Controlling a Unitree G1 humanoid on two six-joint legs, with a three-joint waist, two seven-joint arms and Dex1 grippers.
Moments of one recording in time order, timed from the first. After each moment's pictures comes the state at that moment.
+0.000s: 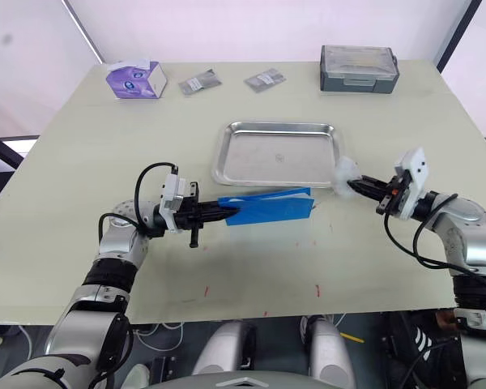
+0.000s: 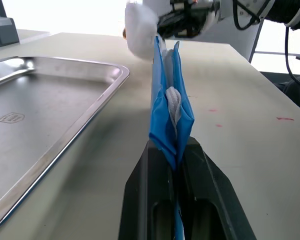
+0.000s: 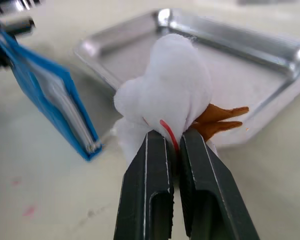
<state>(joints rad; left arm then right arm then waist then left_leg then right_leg) -0.54 0.46 0.01 0.58 -0.38 -0.14 -1.51 -0.42 -0.63 -0.19 0.06 0.58 0.45 1.02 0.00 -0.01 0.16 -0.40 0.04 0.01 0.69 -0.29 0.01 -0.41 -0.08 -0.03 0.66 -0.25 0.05</state>
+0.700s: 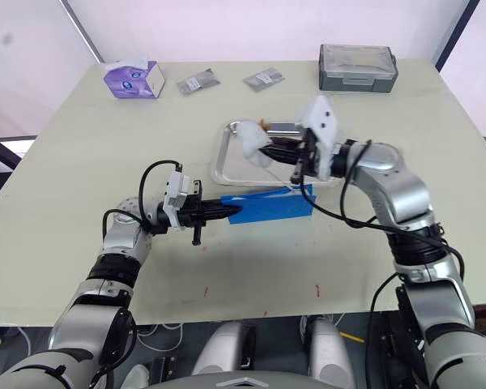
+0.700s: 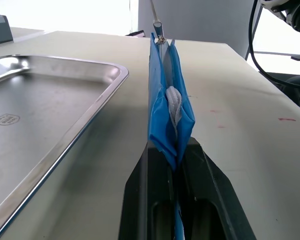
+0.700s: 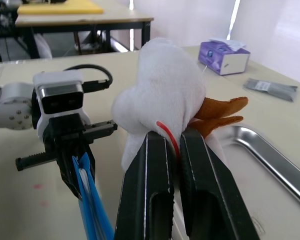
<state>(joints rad) -0.58 0.45 -0.01 0.61 -0.36 -0.15 -1.51 -0.79 -0.41 0.20 -0.05 0.38 0.46 0.89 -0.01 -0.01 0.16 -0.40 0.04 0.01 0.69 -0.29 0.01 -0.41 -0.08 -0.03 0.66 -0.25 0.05</state>
